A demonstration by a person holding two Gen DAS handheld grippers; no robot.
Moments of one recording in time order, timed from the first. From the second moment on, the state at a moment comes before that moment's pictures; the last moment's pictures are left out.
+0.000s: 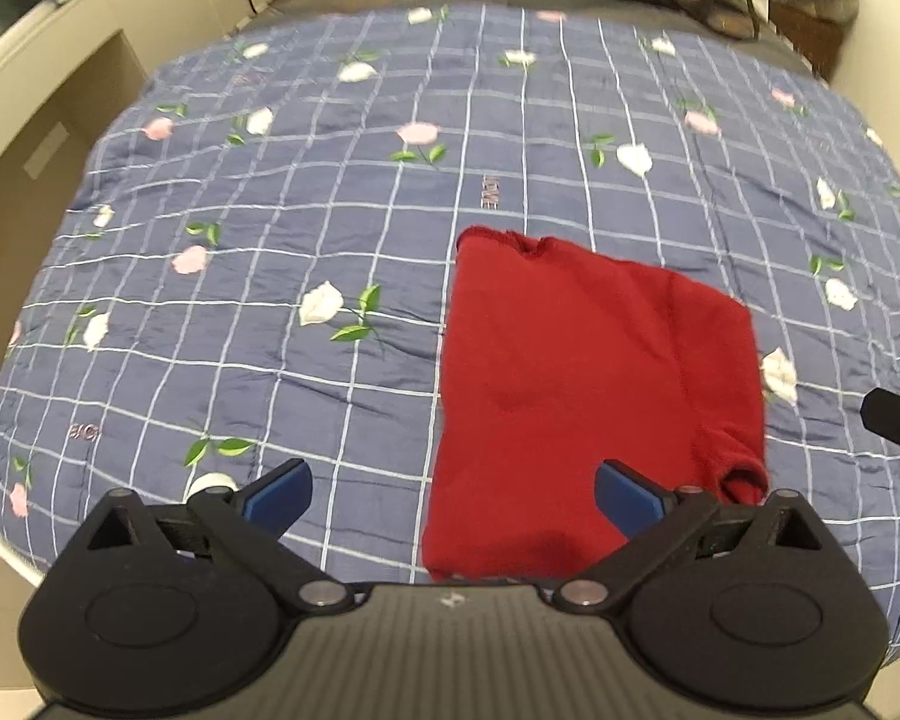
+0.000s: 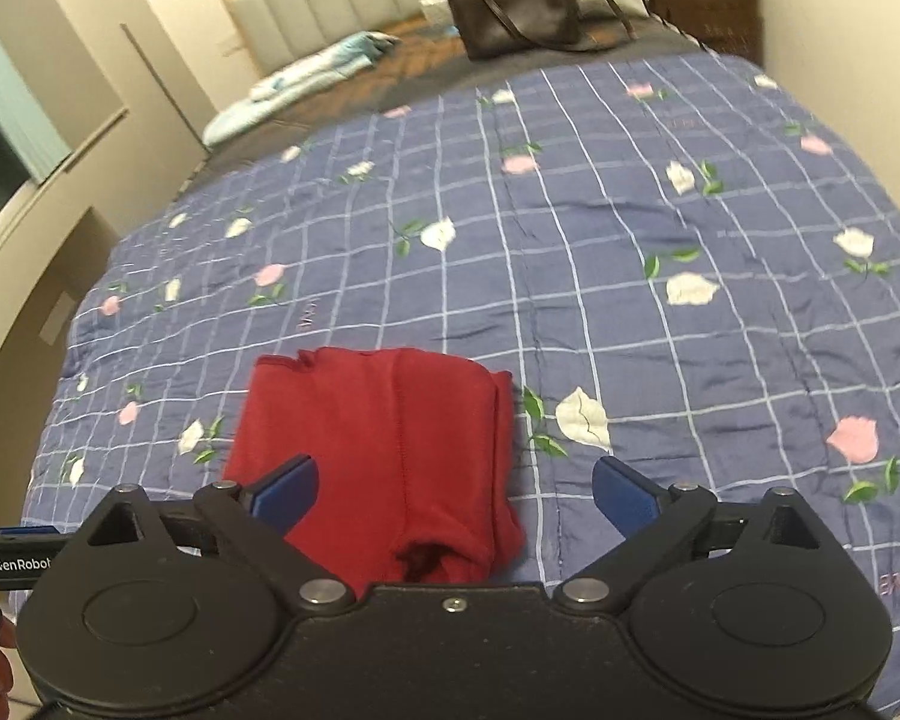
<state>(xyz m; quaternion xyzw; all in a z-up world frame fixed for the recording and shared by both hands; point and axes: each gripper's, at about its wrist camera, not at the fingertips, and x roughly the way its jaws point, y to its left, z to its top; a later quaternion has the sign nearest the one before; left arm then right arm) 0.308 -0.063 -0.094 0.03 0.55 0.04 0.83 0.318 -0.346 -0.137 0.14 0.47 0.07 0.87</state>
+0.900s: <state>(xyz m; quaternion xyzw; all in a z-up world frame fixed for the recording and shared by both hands) 0.091 -0.063 -0.055 0.00 0.47 0.05 0.88 0.139 -0.364 -0.078 0.09 0.42 0.13 0.89</state>
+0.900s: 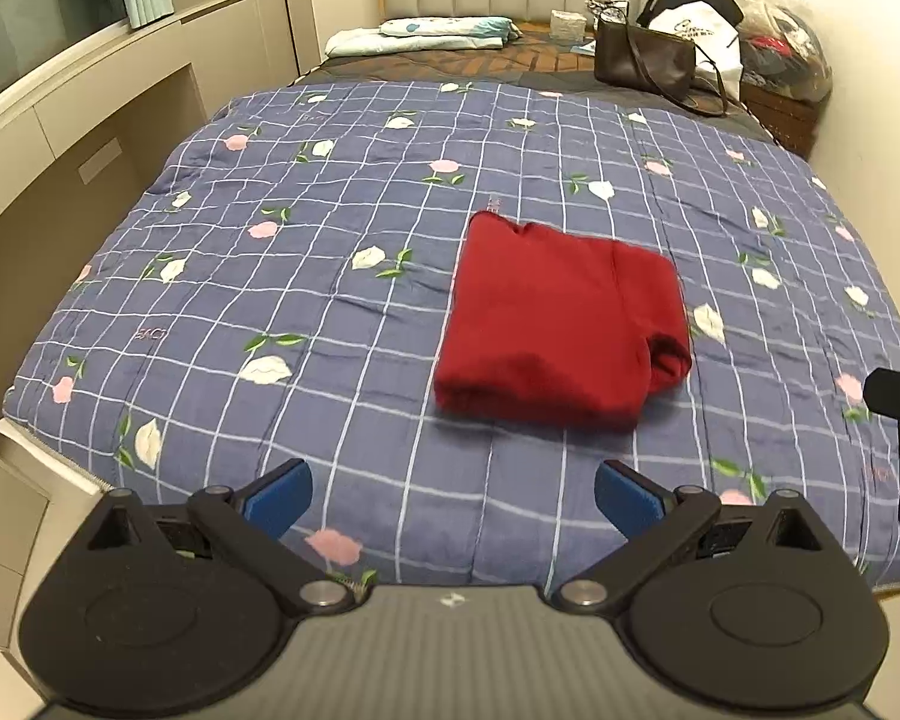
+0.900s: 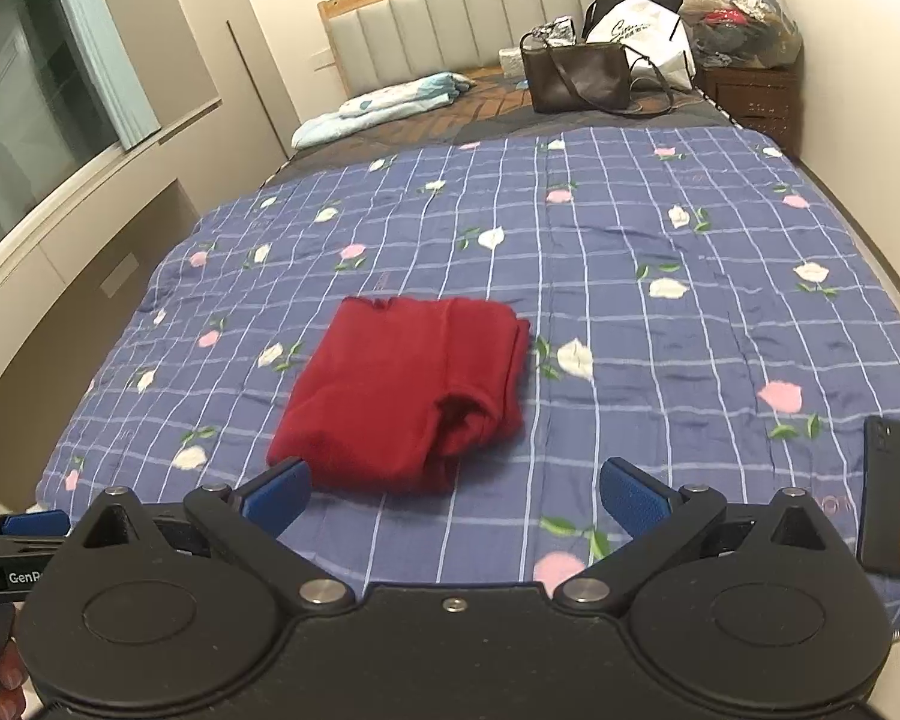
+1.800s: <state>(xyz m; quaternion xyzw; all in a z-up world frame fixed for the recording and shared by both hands) 0.055 -0.038 -0.063 0.03 0.49 0.03 0.87 0.101 -0.351 -0.101 0.09 0.51 0.12 0.85</state>
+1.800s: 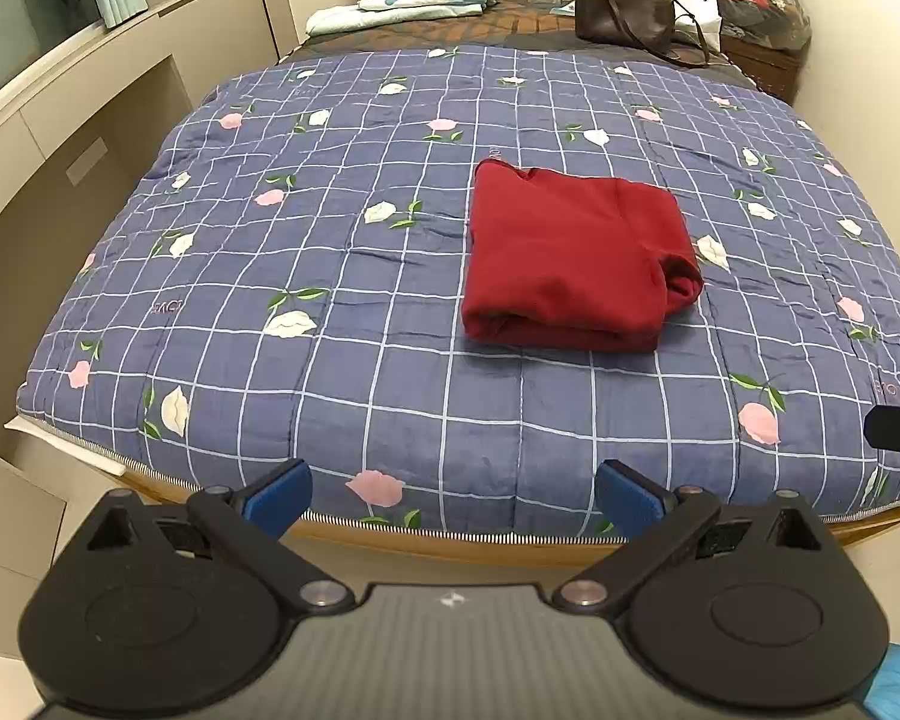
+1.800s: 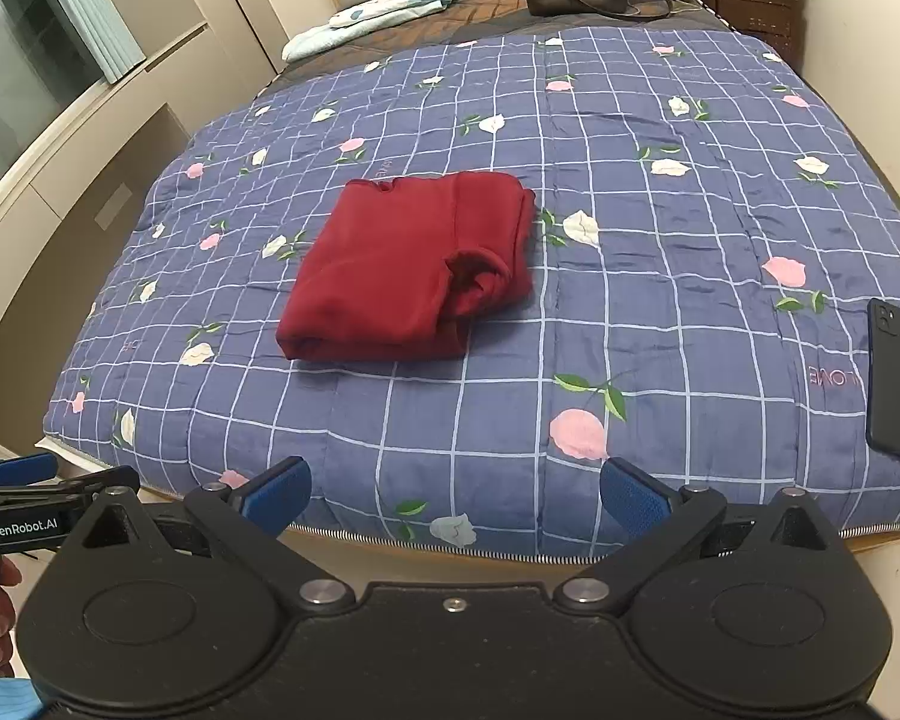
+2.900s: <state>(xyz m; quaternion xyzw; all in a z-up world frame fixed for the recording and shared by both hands) 0.052 -0.037 -0.067 0.03 0.50 0.04 0.86 0.098 -0.349 -0.103 0.09 0.51 0.13 0.85</state>
